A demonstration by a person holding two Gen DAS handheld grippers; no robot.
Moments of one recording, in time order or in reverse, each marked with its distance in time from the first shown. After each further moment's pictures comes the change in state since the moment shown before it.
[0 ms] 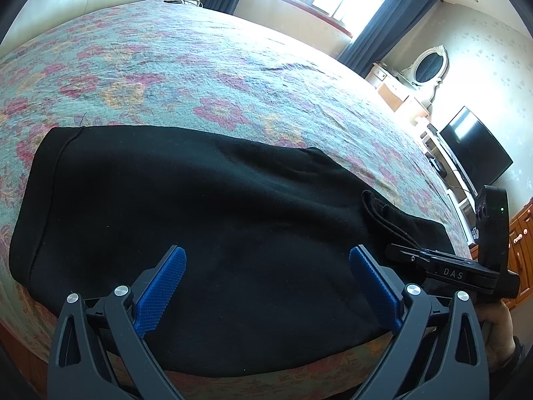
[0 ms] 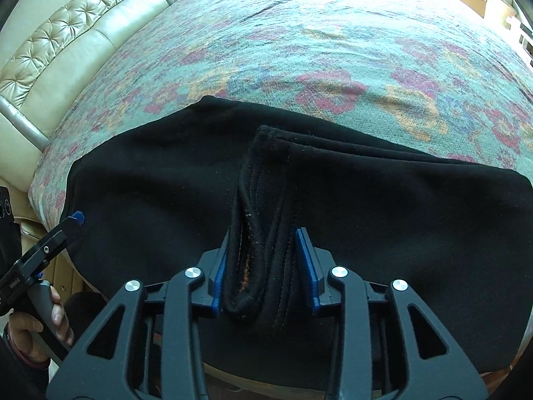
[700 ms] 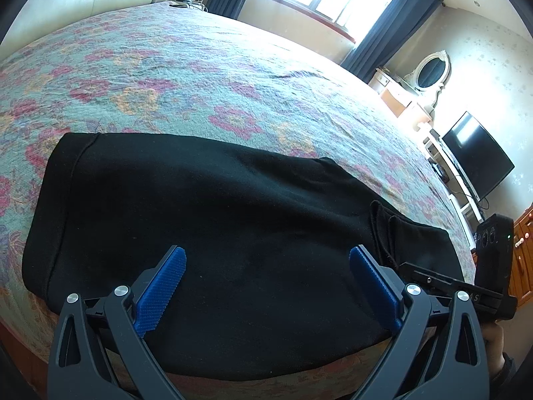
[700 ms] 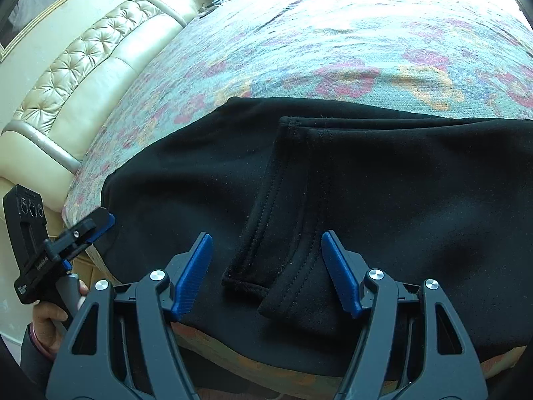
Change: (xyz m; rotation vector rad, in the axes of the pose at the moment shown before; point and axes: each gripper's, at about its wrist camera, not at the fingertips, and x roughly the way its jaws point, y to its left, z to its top) left arm -0.011 0.020 0.006 -0.013 -0.033 0.000; right arm -0.005 -0.002 -0.022 0.073 -0.072 0.155
